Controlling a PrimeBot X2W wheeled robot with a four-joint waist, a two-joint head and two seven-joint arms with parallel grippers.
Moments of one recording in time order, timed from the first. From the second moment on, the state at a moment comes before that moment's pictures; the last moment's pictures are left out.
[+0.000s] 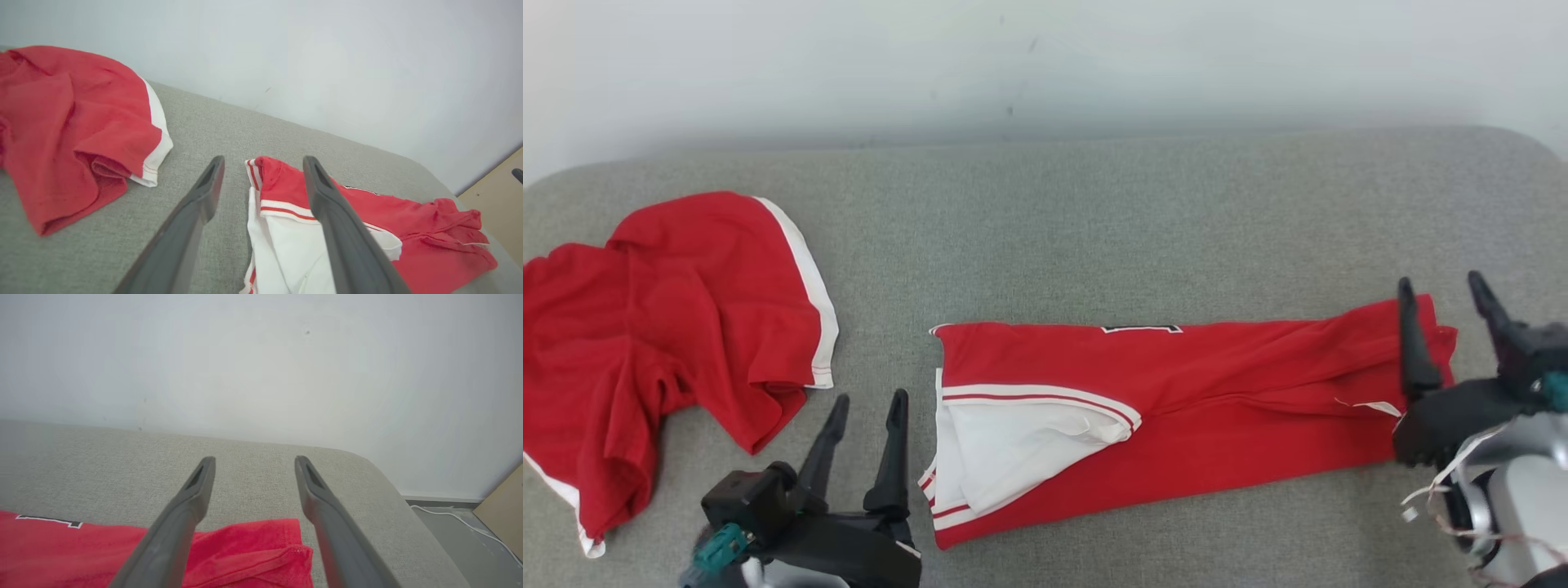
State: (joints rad) left arm -0.17 0.15 -0.46 0.18 -0.55 0.12 -0.25; right arm -0.28 -0.27 0.03 0.30 0.22 -0.07 -0.12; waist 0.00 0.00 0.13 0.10
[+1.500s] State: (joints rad) left arm -0.05 0.13 -0.27 0.14 -0.25 0.12 -0.14; right arm -0.07 -0.16 0.02 0.13 0.24 -0.11 -0.22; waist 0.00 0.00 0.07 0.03
